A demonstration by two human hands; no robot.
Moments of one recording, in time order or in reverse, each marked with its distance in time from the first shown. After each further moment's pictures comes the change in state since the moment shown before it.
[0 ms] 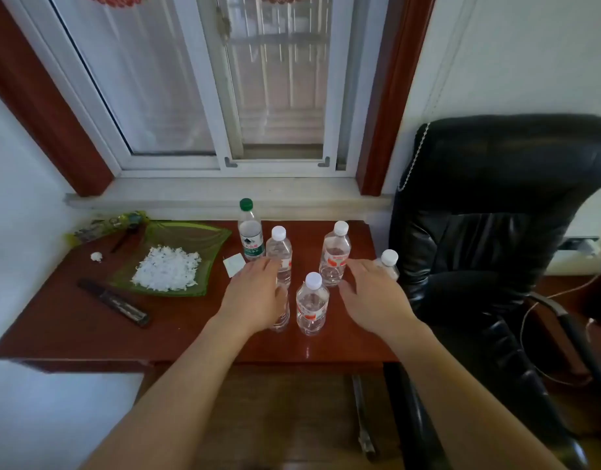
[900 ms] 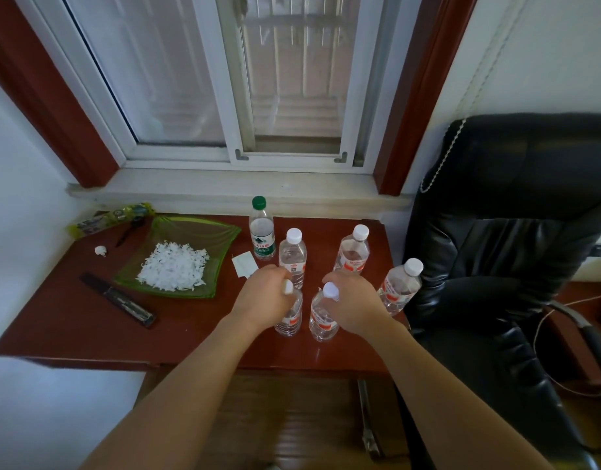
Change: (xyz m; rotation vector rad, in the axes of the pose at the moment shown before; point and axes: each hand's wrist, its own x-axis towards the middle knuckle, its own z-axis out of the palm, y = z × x) left_hand 0.032 -0.028 0.018 -0.233 -0.076 -0.111; right_hand 0.045 -0.033 0.045 0.107 -0.240 0.010
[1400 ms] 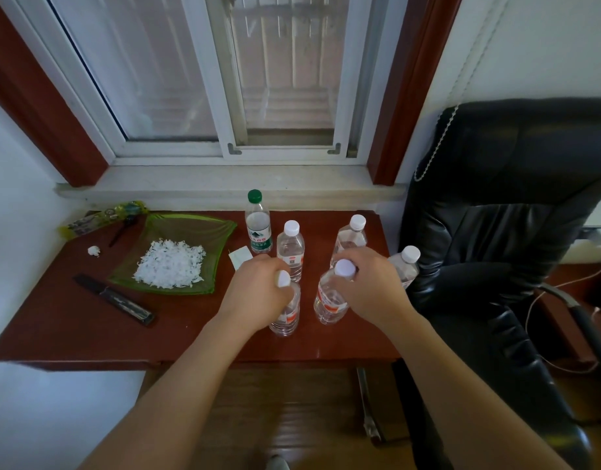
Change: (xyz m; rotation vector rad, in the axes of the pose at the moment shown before) left_hand -0.028 0.008 -0.030 -0.062 0.110 0.042; right_hand -0.033 -0.029 -0.038 0.091 0.260 0.029
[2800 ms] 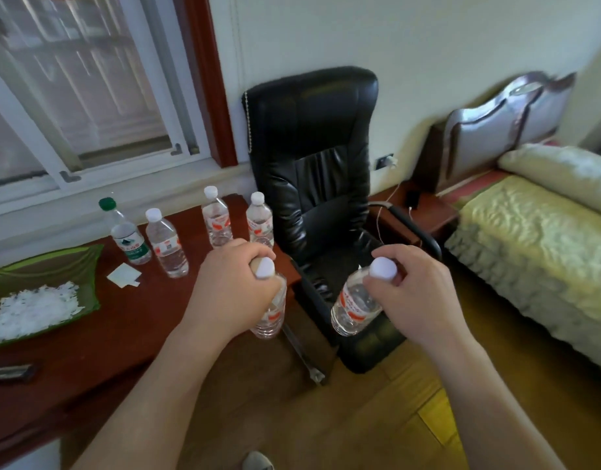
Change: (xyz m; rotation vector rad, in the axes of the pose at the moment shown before) left_hand -0.175 0.140 -0.008 -0.166 -0.098 0.466; right_hand -0.328 0.022 -0.101 0.015 0.576 0.472
